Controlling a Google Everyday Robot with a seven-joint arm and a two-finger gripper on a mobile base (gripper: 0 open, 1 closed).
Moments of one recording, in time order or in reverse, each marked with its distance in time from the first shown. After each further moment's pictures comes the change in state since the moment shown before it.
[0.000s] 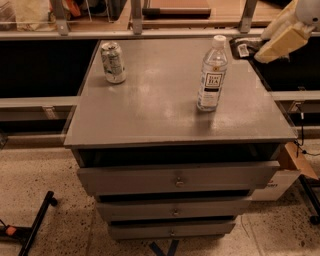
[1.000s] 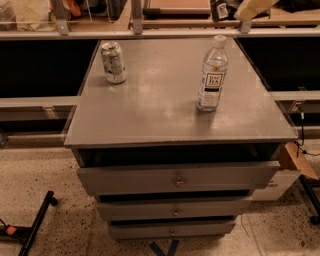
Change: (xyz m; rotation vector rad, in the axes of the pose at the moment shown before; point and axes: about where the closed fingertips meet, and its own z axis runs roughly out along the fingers) arm -0.085 -0.065 -0.008 0.224 0.006 -0.161
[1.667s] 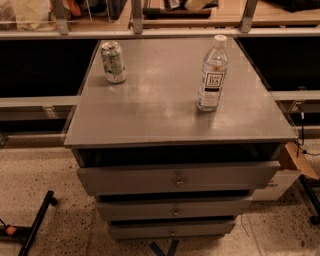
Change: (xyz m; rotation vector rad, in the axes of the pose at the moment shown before) arm -0.099 0.001 0.043 -0.026 -0.155 -0.066
